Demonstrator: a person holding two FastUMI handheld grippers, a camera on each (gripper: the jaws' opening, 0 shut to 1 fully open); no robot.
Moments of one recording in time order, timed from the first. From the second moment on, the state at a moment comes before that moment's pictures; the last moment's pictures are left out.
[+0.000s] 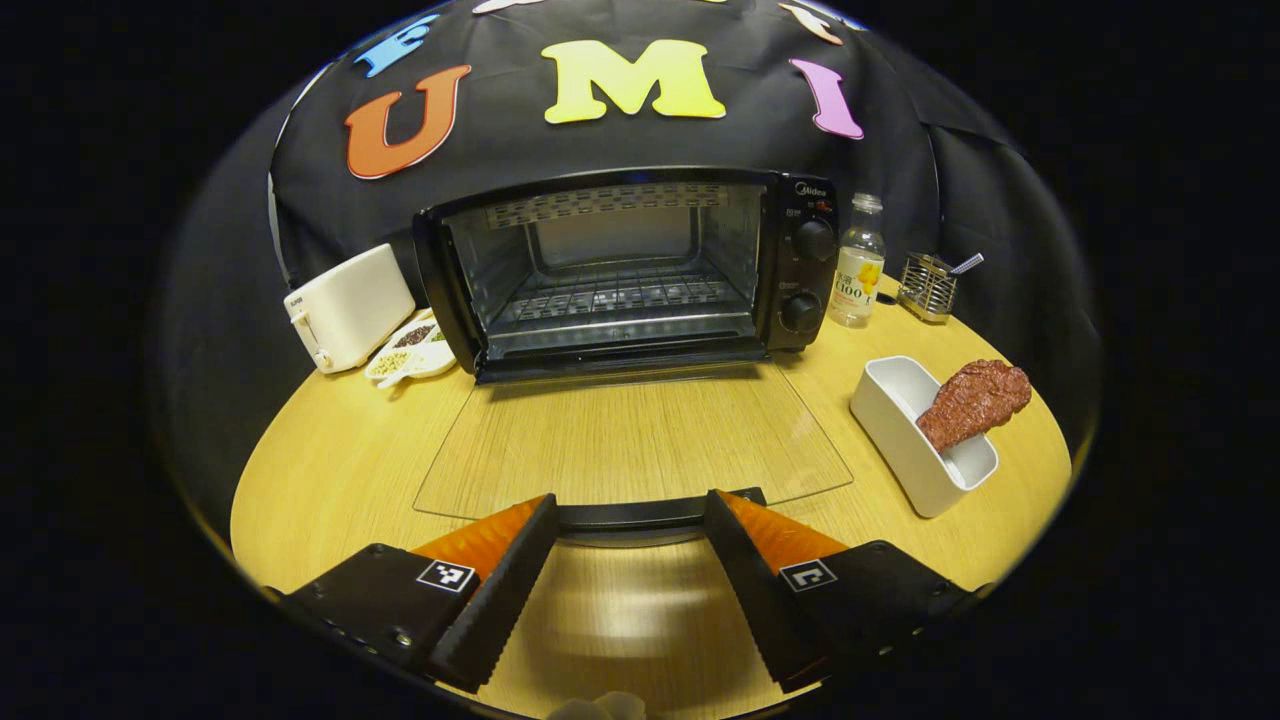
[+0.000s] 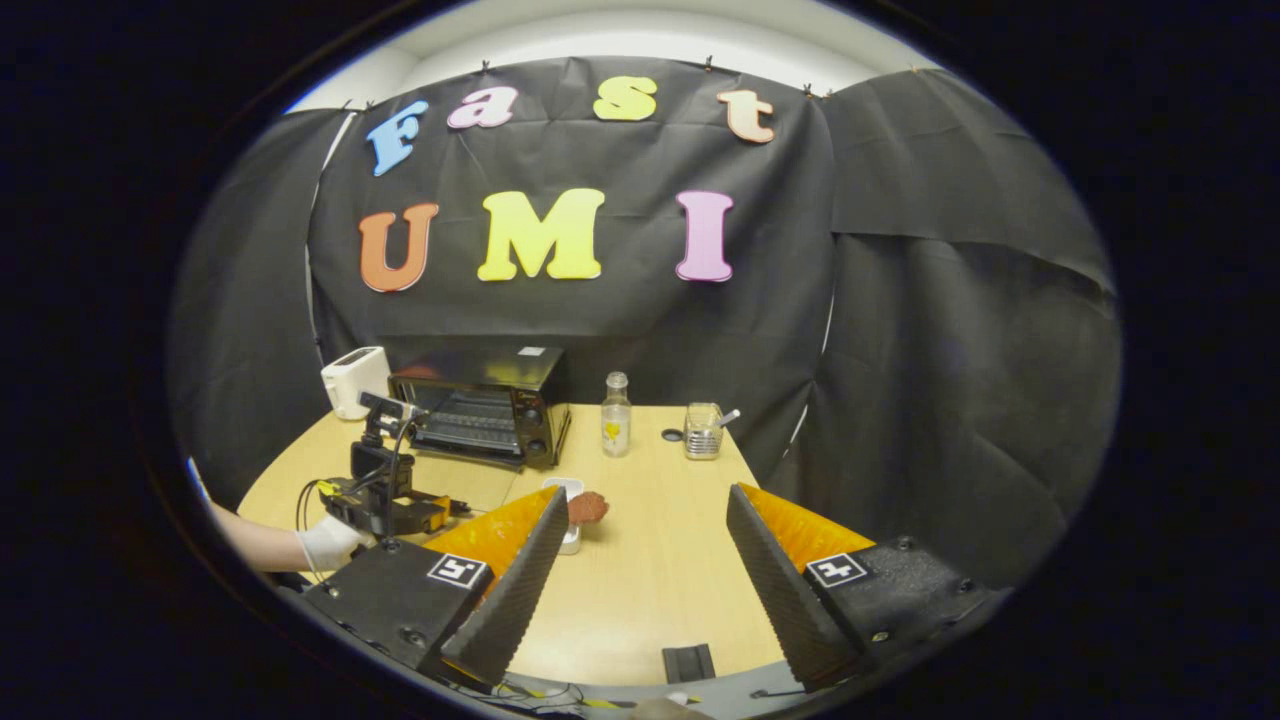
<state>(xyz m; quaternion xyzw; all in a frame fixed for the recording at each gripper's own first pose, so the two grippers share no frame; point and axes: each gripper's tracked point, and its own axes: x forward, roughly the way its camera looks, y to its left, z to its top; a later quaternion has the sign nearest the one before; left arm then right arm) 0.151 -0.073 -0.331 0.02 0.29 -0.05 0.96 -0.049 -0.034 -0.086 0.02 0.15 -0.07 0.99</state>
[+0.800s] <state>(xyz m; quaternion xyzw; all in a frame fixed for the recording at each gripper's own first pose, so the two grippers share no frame) 0.044 -0.042 -0.173 0.00 0.16 -0.02 0.99 0.093 -0.050 -0.191 0.09 0.24 0.07 0.96</state>
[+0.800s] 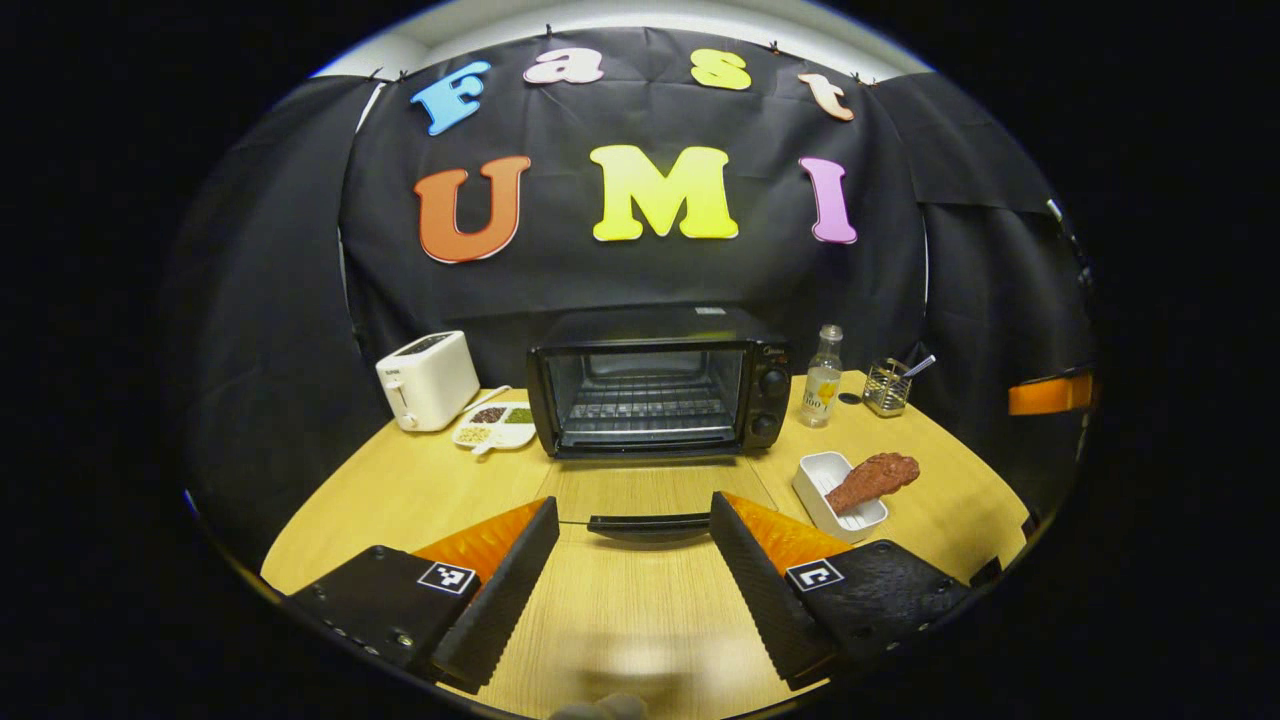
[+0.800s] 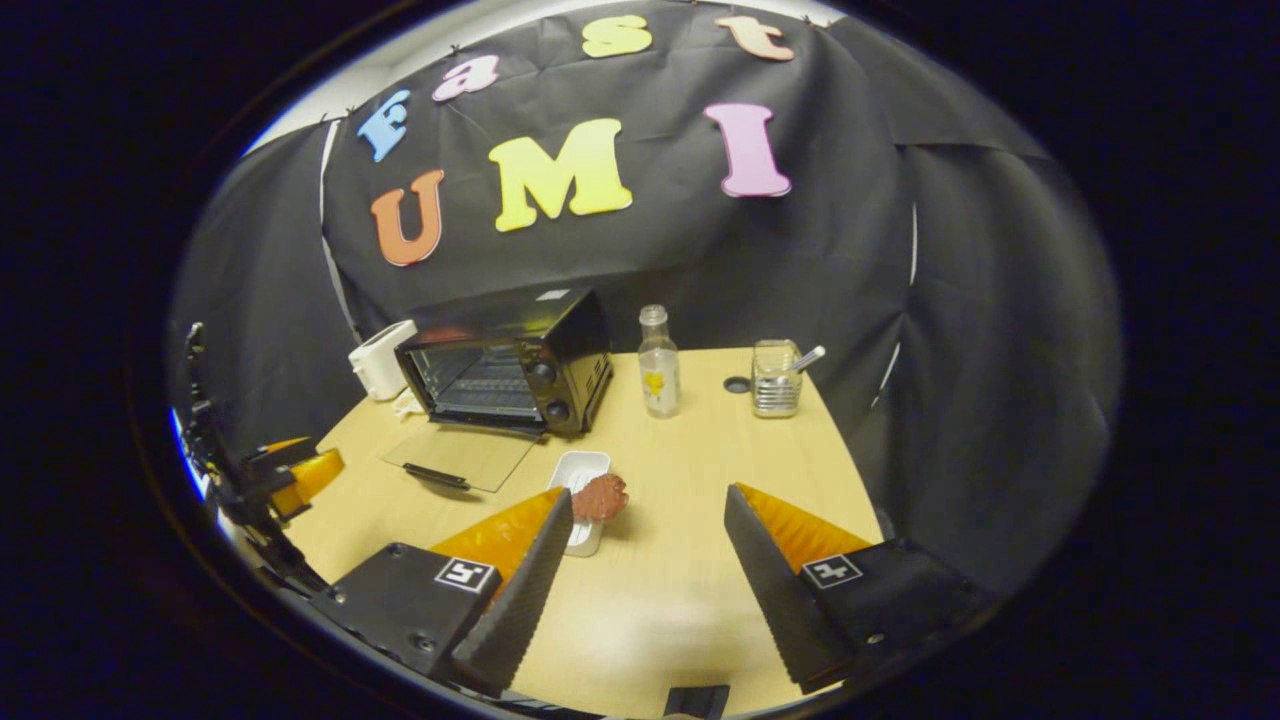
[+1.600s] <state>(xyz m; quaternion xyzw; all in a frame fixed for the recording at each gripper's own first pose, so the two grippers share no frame) -0.049 -0.053 -0.107 -0.02 0.15 0.13 0.98 0.189 0.018 -0.295 0.27 0.42 0.21 0.84</state>
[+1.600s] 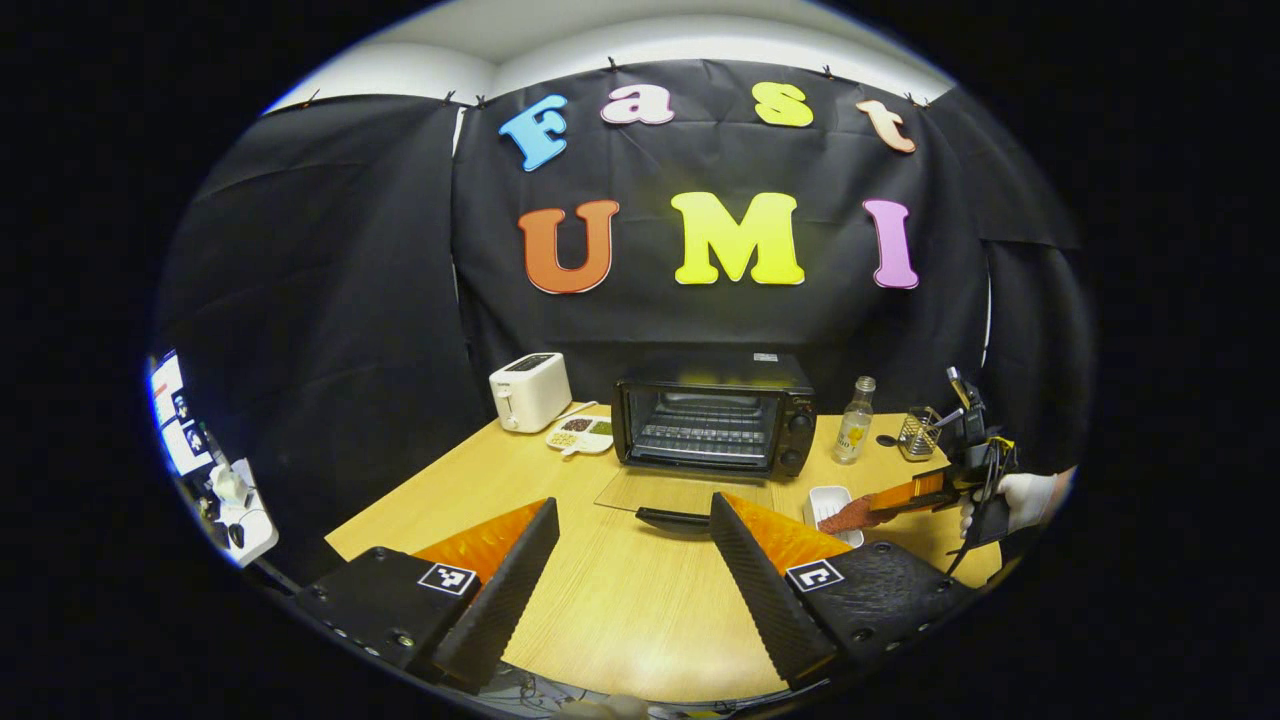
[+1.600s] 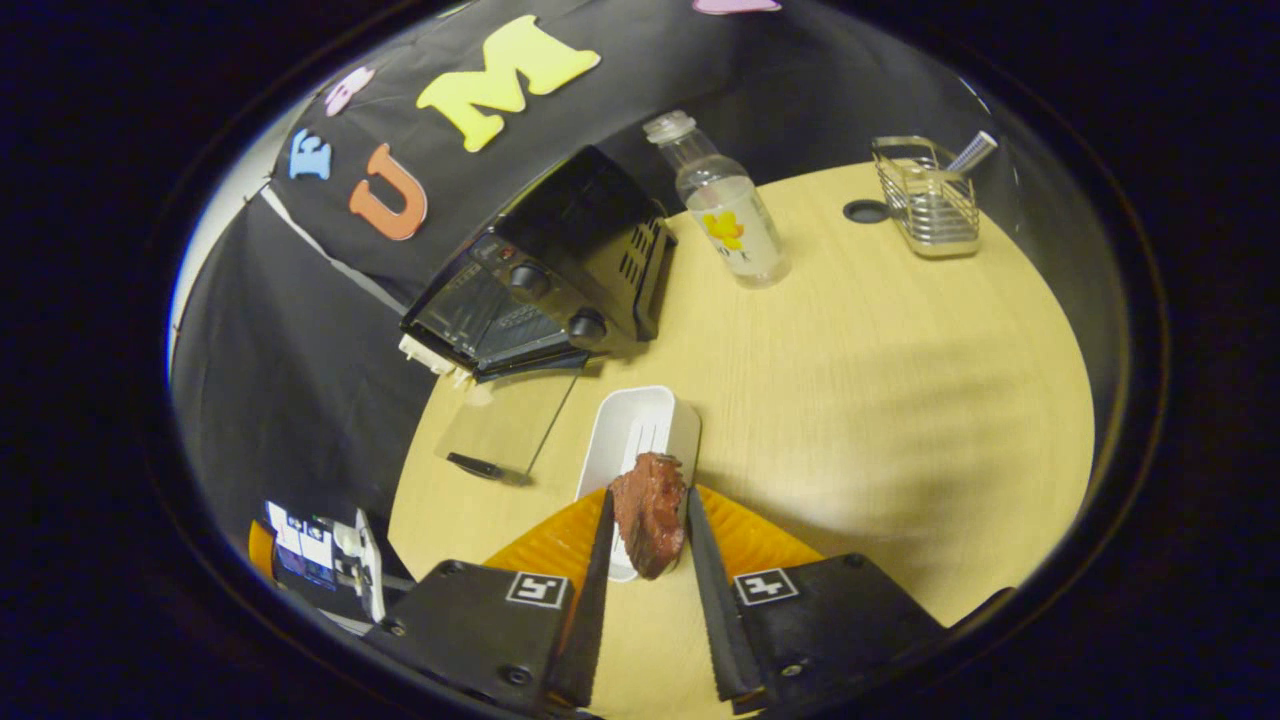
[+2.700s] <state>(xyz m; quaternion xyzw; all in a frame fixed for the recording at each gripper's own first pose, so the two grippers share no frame) -0.184 0.054 -0.082 -0.02 0.10 0.08 0.99 0.076 0.097 -0.153 0.45 0.25 0.10 0.85</state>
